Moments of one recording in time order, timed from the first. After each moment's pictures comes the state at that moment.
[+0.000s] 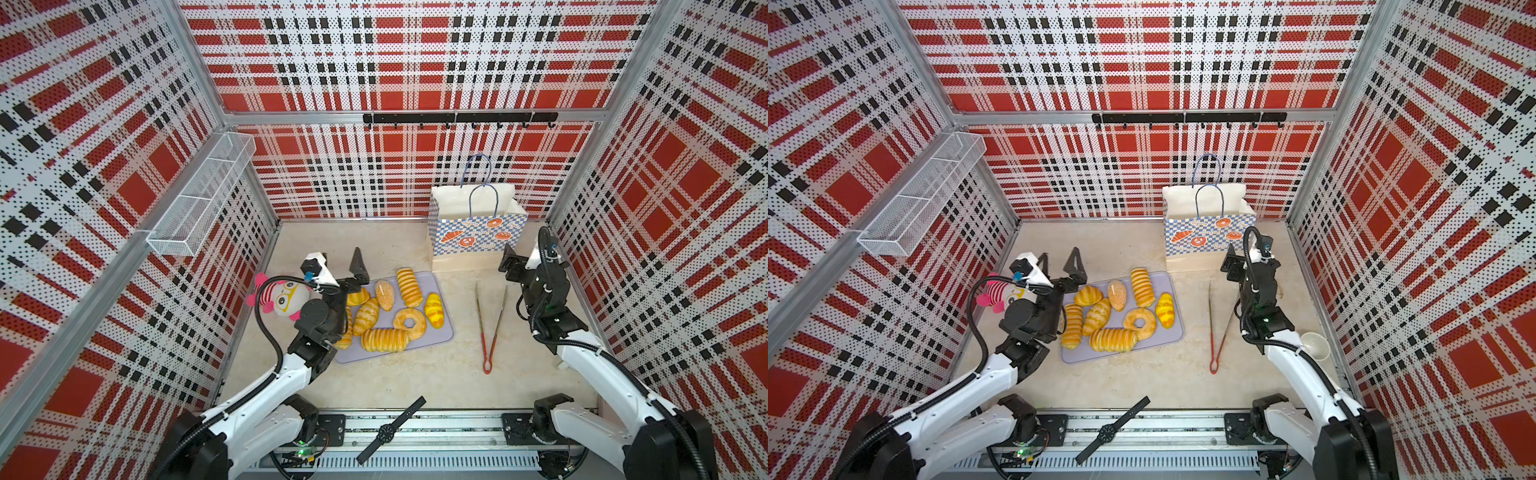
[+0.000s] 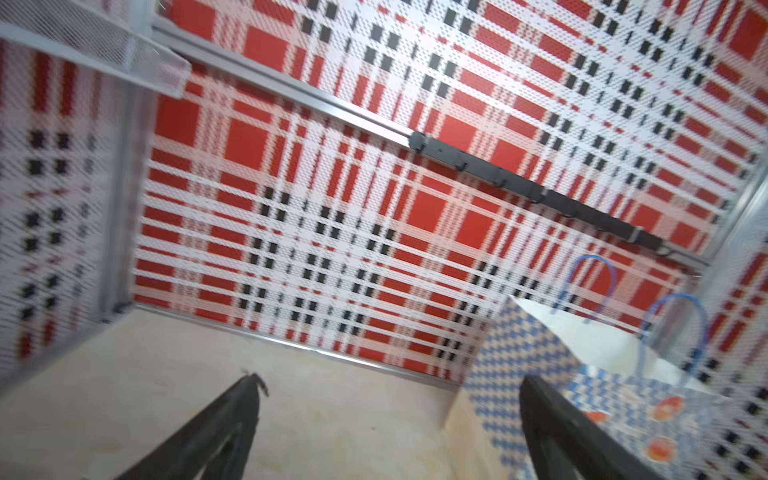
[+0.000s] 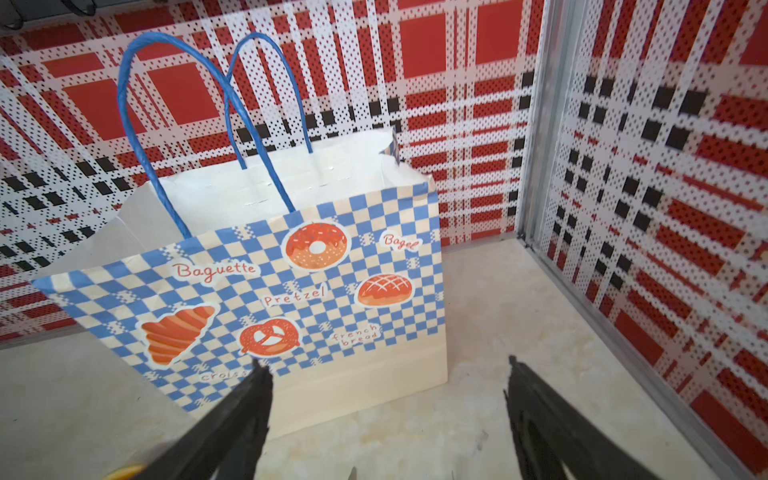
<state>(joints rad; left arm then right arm) -0.58 1.00 0.49 0.72 -0.50 -0.31 0.25 1.03 0.69 0.15 0.32 0.24</state>
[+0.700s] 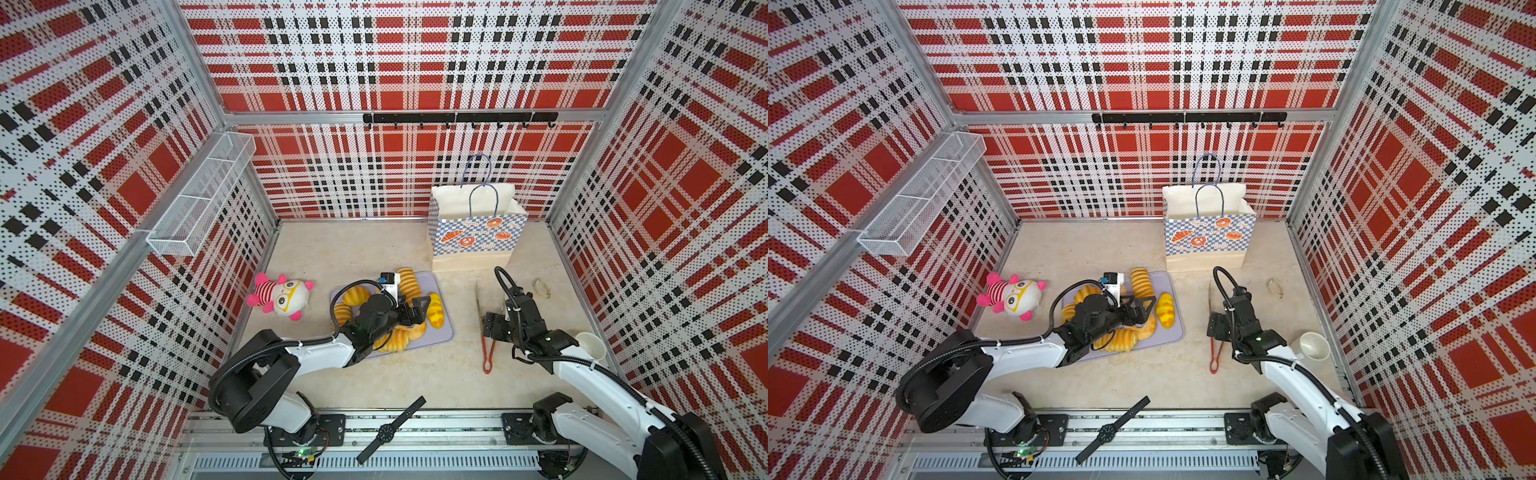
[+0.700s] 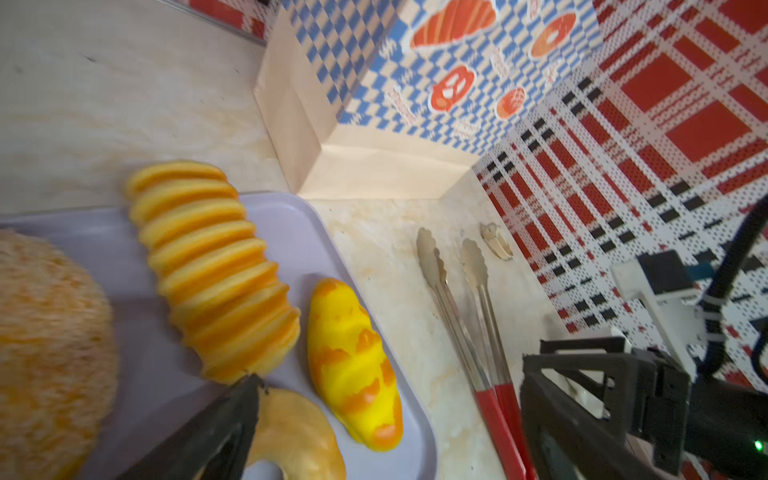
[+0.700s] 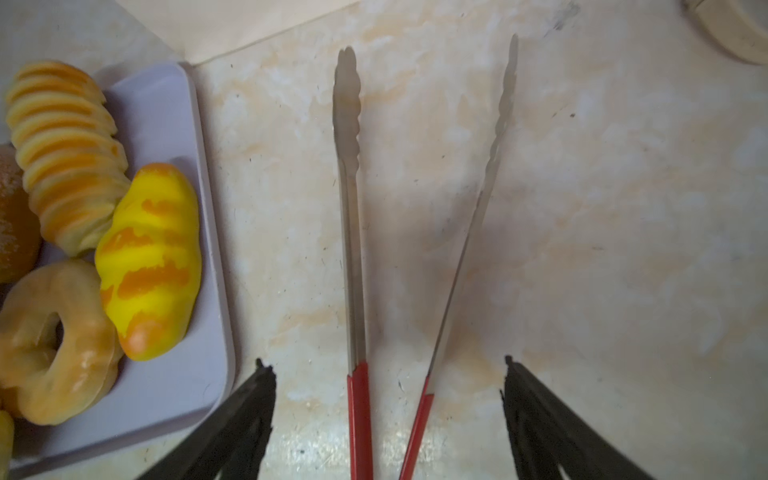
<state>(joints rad) -0.76 1.49 0.56 0.62 0.05 -0.66 0.39 0.99 0.49 -0.39 0.13 0.51</state>
